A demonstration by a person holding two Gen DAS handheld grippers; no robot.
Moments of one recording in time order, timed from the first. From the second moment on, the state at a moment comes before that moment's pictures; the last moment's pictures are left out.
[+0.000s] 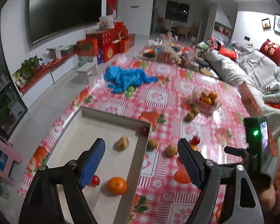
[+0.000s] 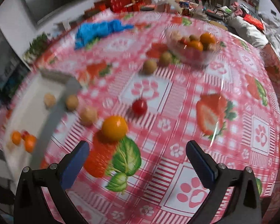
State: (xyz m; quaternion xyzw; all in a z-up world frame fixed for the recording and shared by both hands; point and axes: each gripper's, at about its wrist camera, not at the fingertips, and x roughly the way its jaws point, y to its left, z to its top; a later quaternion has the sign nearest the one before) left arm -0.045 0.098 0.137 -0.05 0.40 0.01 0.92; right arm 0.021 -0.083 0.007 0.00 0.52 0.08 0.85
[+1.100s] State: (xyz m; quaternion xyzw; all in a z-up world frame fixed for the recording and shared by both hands) left arm 0.028 -0.004 0.026 0.09 0.47 -0.04 0.88; right arm -0.042 -0.158 -0.003 0.07 0.48 0.05 0.87
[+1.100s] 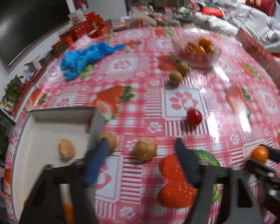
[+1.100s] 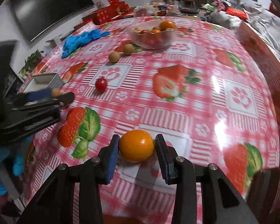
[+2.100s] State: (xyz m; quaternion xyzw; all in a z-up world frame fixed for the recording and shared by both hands) left arm -0.051 0.008 0.008 0.01 0.46 -0.02 0.89; right arm -0.095 -0.170 0.003 0.02 0.45 0.01 0.89
